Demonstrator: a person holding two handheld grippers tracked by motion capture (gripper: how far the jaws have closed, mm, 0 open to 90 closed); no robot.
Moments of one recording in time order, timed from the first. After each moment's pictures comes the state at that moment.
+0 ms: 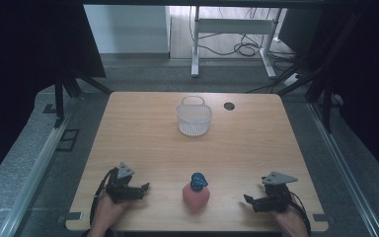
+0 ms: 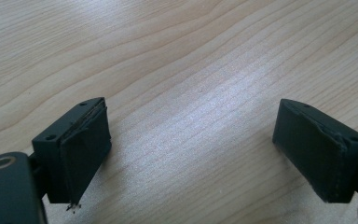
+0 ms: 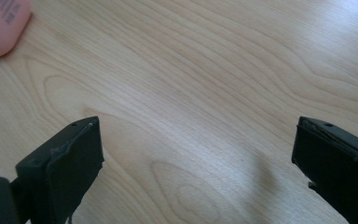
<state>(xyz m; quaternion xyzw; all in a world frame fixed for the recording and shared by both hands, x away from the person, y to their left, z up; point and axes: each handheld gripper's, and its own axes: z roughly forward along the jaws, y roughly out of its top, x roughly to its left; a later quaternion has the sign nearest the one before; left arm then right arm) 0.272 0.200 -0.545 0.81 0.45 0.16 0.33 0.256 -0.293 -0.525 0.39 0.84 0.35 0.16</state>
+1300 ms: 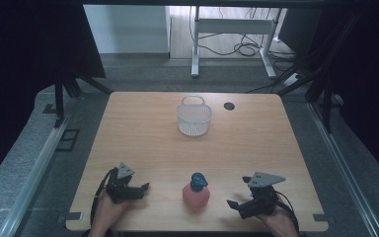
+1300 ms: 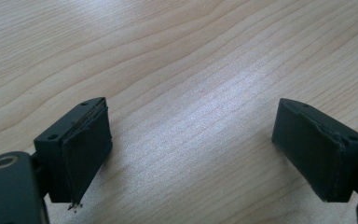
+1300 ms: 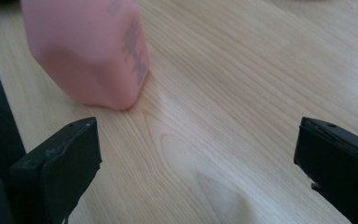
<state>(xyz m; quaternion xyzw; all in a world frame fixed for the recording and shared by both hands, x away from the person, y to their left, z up) 0.272 0.200 -0.545 0.81 0.45 0.17 0.33 0.243 -0.243 -0.492 0.30 0.85 0.41 0.11</state>
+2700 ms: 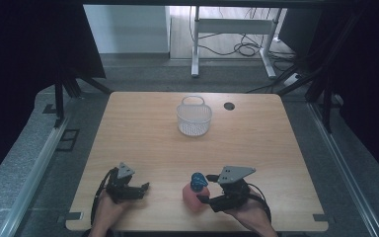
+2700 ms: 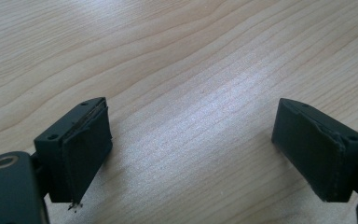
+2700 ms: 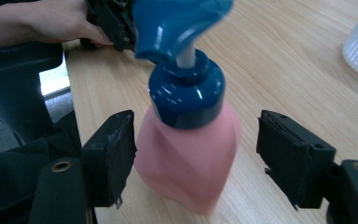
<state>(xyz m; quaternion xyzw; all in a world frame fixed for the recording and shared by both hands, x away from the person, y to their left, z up) 0.272 0.200 -0.545 0.81 0.45 0.17 0.33 0.246 -0.161 -0.455 0.21 0.86 0.45 0.07</state>
